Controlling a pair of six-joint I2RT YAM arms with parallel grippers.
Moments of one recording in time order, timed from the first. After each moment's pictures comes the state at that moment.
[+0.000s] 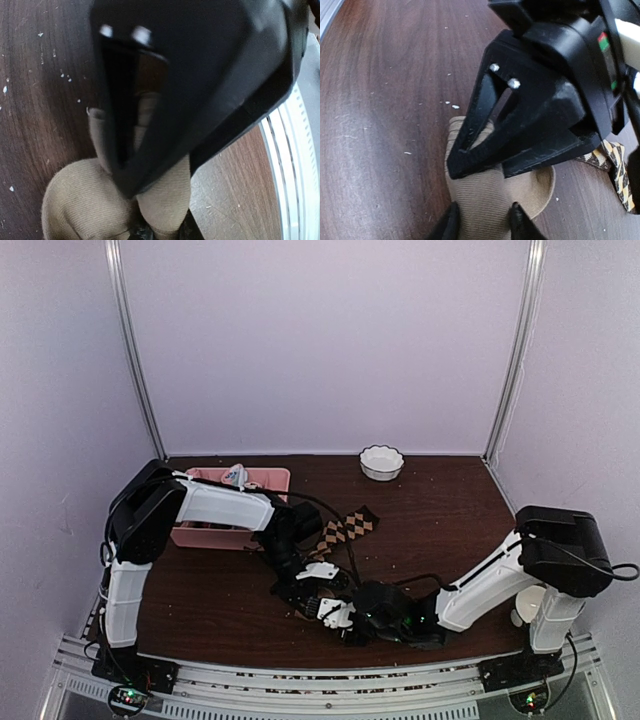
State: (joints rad) left arm -0.88 2.18 1.50 -0.93 0.68 1.01; right arm 1.27 1.82 0.66 0.57 0.27 -0.33
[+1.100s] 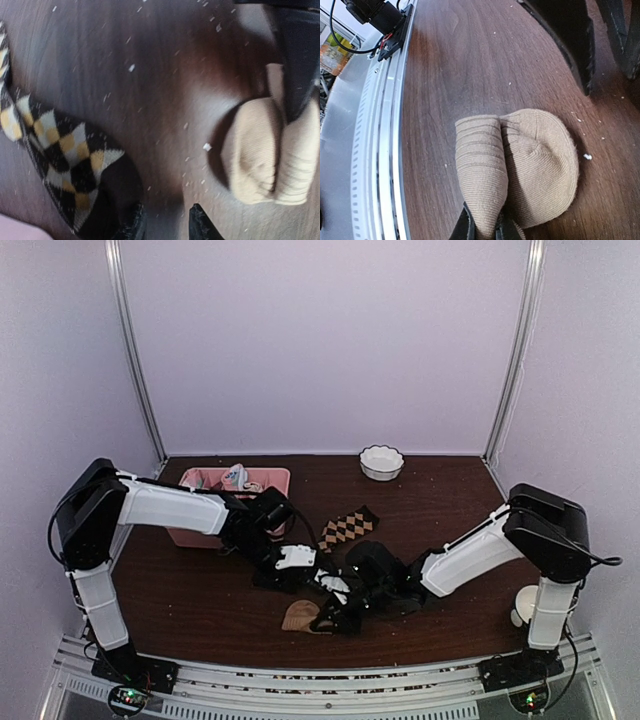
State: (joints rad) left arm -0.85 1.87 1.17 -0.54 0.32 0.82; right arm 1.05 1.91 0.84 0.30 -0.49 0.16
